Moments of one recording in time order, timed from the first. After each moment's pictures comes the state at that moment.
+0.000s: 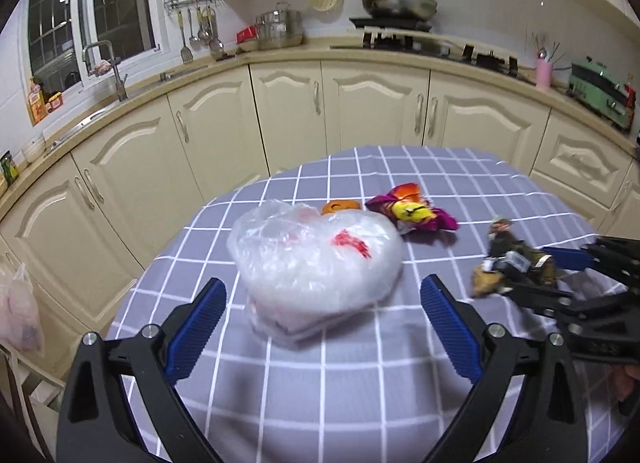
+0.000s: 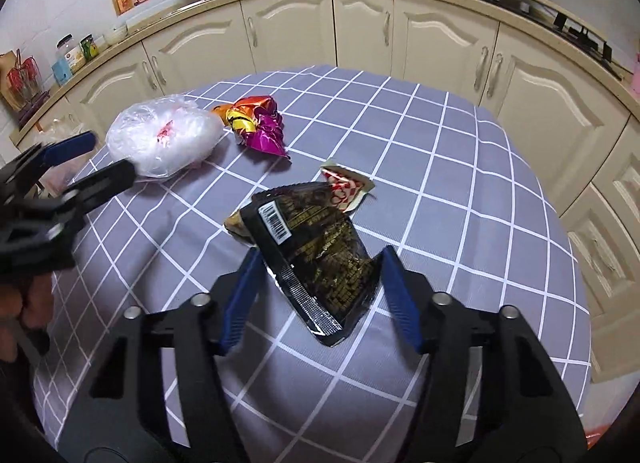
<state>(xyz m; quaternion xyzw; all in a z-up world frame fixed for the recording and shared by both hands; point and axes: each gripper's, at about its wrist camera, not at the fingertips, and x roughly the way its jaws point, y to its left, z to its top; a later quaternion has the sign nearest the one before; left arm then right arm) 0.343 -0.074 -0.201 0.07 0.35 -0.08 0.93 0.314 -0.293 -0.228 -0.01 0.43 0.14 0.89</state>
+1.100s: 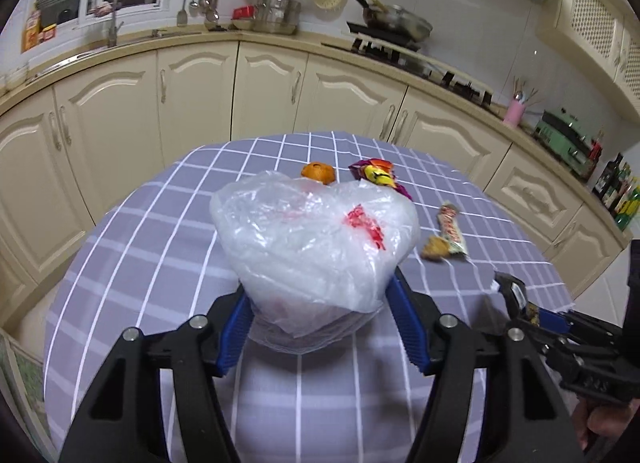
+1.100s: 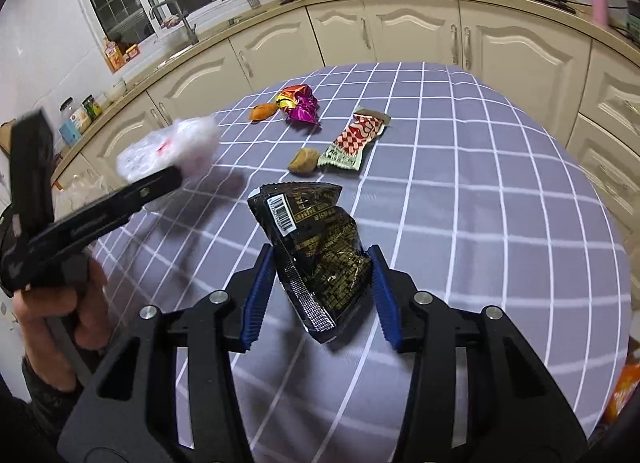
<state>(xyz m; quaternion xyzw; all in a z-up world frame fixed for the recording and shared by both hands) 0.278 -0.027 -0.205 -0.06 0.36 -0.15 0.92 0.215 -0.290 -0.216 0.11 0.40 0.12 0.90</state>
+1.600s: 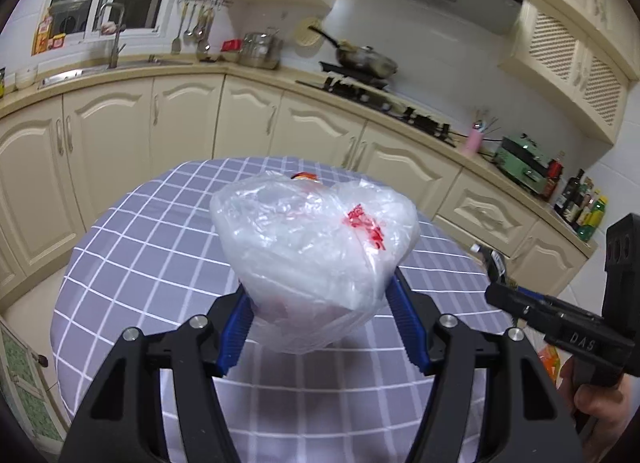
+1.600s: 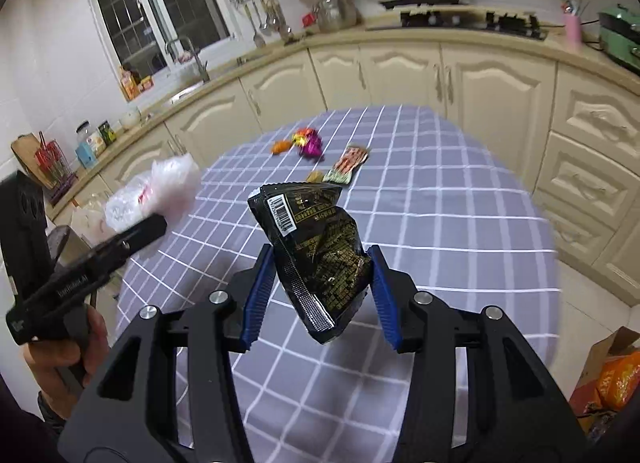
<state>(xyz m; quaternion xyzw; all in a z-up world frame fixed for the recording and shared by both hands) 0.160 -0.051 -0.157 -0.08 0.30 -0.19 0.93 0.121 -0.329 -0.156 0.12 0.33 0.11 0.93</state>
